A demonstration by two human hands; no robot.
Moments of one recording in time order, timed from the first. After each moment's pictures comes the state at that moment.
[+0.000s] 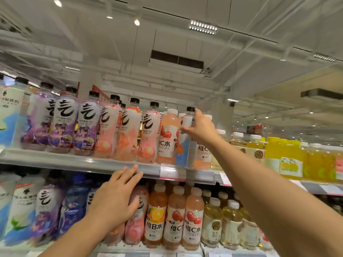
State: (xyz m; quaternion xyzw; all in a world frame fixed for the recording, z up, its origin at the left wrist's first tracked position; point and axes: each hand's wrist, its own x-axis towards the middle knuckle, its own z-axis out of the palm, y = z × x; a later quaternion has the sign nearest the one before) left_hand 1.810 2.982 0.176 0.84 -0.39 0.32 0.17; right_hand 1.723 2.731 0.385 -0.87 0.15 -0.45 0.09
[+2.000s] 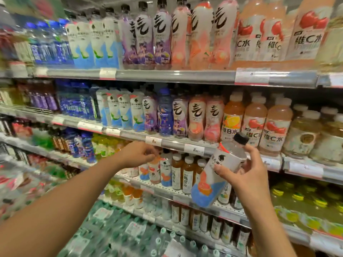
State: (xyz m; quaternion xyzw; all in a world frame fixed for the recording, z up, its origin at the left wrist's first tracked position) left_hand 1.779 3.151 0.062 0.95 -0.28 0.01 0.10; right_hand 1.600 2.858 0.032 -0.72 0.04 -0.30 0.62
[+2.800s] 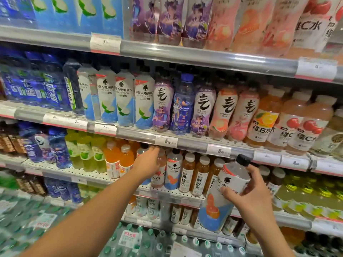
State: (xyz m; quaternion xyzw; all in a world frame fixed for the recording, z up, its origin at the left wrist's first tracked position) left_hand 1.936 3.161 -0.073 0.95 -0.25 0.03 0.18; right_hand 1.672 2.953 -0.037 -0.80 0.21 -0.29 0.48
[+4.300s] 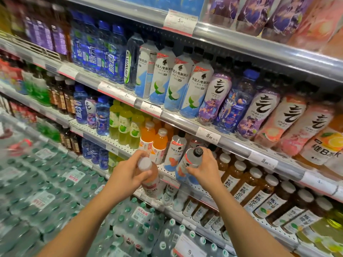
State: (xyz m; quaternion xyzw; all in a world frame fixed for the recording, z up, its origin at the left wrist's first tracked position) left_hand 1.840 3.337 -0.114 0.87 -0.16 0.08 0.46; right_hand 1.858 3.050 -0.092 -0.94 0.02 -0.14 0.31
